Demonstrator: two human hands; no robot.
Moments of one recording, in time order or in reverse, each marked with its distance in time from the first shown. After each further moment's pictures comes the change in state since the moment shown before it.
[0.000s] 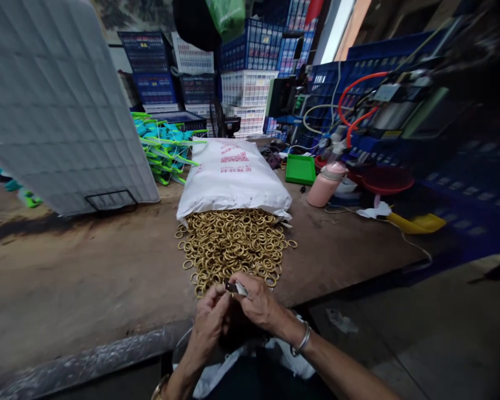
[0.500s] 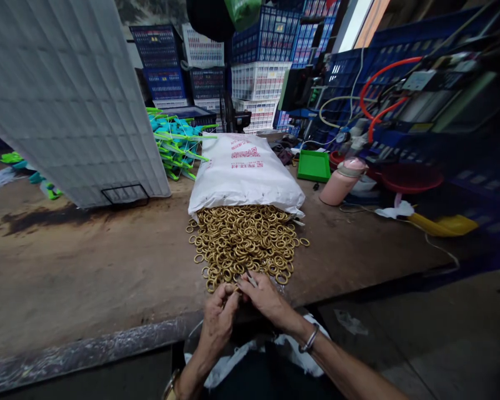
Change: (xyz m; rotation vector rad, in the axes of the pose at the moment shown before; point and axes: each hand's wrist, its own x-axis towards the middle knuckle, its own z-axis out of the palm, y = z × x) left_hand -0.003 -0.003 -0.009 0.216 0.044 0.242; right_hand 0.007 -0.007 0.015 0.468 -0.053 0.432
